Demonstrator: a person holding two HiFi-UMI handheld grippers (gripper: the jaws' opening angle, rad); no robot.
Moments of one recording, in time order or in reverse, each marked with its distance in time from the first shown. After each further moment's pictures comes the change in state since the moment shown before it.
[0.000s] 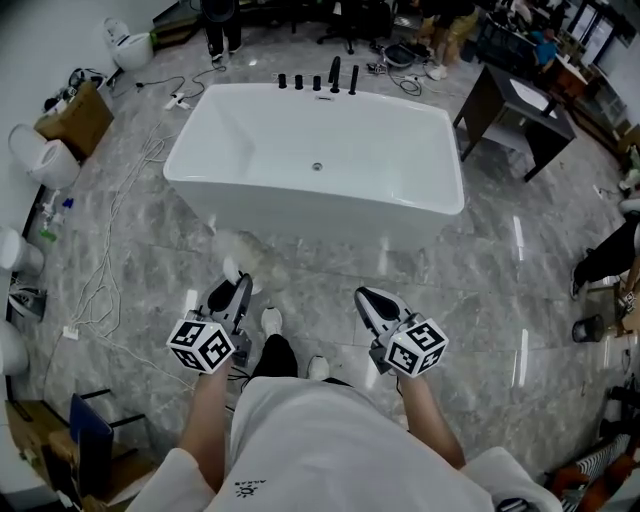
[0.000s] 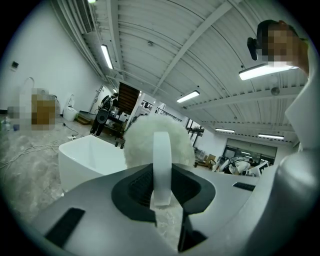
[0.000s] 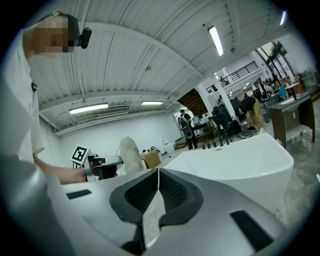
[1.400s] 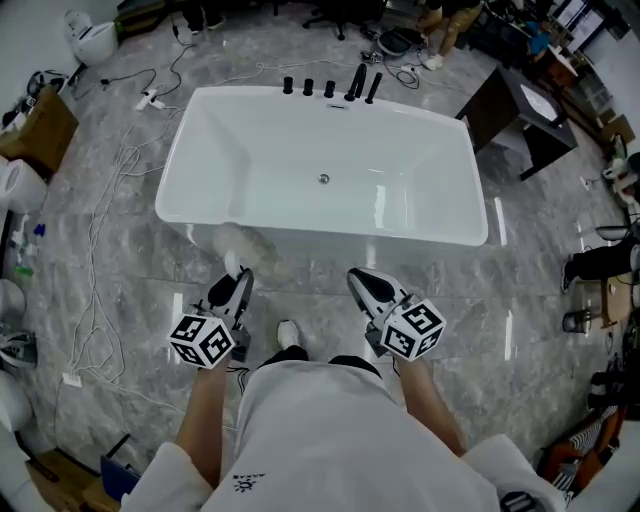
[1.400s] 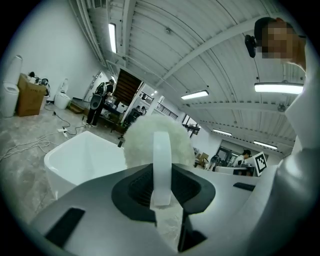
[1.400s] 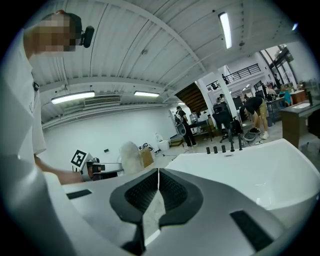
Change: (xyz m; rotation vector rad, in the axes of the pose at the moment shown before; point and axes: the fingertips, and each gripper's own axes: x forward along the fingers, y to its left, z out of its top) left arm 0.145 0.255 0.109 -0.071 0.091 -0.110; right arm 0.312 -0.031 0.087 -0.035 0.063 -0.079
